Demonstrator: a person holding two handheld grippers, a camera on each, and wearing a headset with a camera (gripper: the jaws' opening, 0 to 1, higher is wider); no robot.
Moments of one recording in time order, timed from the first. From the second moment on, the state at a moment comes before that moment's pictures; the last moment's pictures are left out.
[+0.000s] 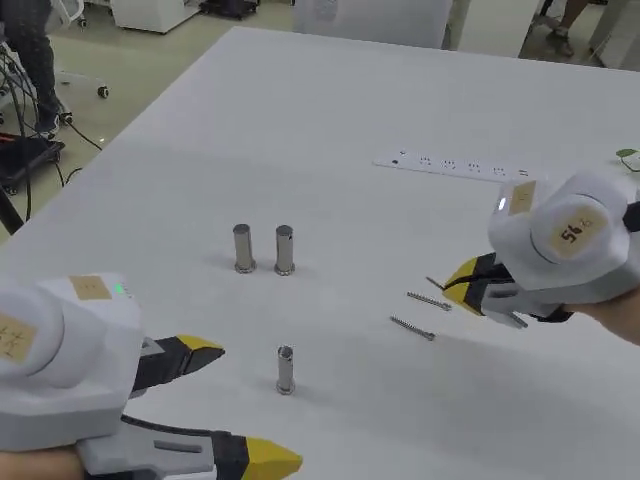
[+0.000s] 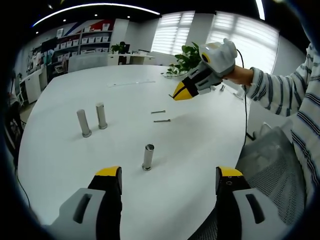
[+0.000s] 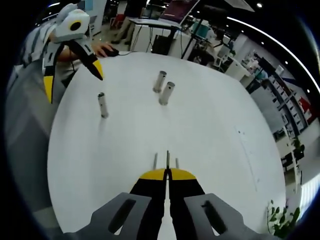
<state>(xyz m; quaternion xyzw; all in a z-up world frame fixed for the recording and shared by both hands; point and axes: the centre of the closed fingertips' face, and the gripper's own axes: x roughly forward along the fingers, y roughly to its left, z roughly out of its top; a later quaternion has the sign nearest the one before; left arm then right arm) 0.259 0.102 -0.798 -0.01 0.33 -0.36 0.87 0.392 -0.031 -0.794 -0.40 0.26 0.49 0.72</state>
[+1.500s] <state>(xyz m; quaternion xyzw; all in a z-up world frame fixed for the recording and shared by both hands) 0.317 0.040 -0.762 -0.06 0.28 -0.42 0.86 0.326 -0.010 -0.765 -0.41 0.16 0.49 0.75</state>
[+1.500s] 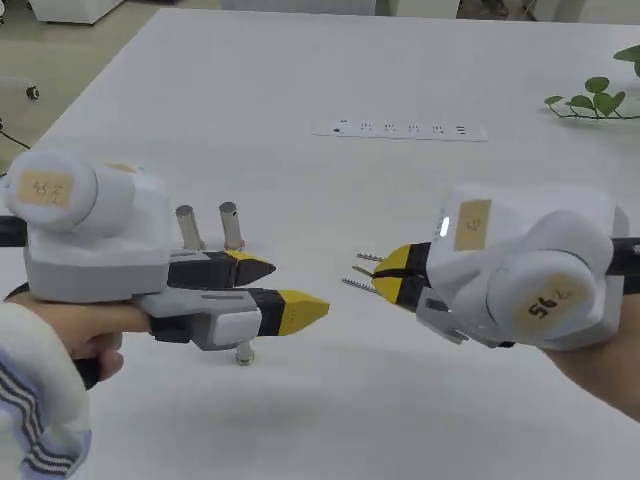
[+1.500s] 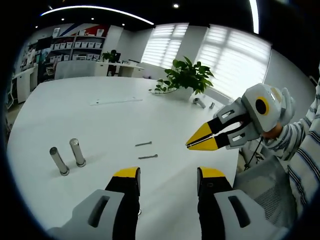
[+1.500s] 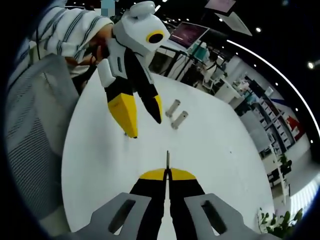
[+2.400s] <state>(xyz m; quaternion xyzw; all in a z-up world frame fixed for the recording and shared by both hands) 0.305 0.001 -0.761 -0.13 0.31 -0.46 0.82 0.311 -0.001 -0.774 -0.43 0.13 0.50 0.74</state>
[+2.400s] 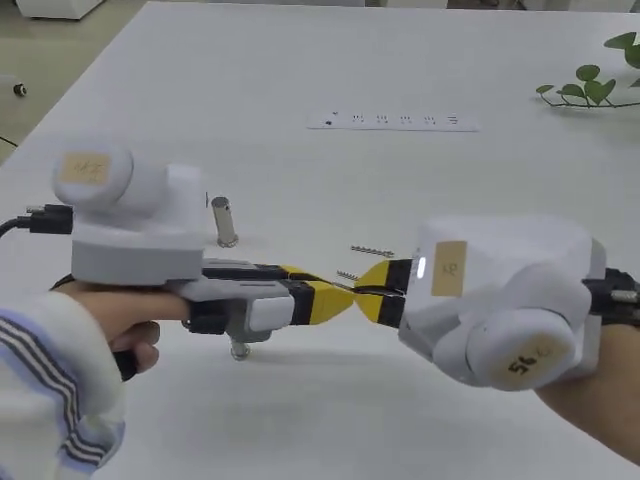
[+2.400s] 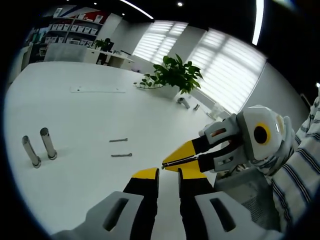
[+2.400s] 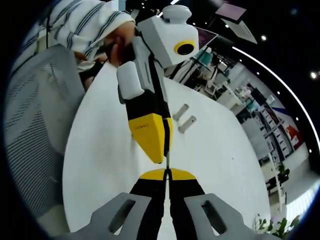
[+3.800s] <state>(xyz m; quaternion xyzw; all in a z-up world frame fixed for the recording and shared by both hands) 0.306 0.004 -0.767 -0.13 0.34 -0.45 0.81 0.306 0.006 -0.773 -0.43 0.12 0.50 0.74</state>
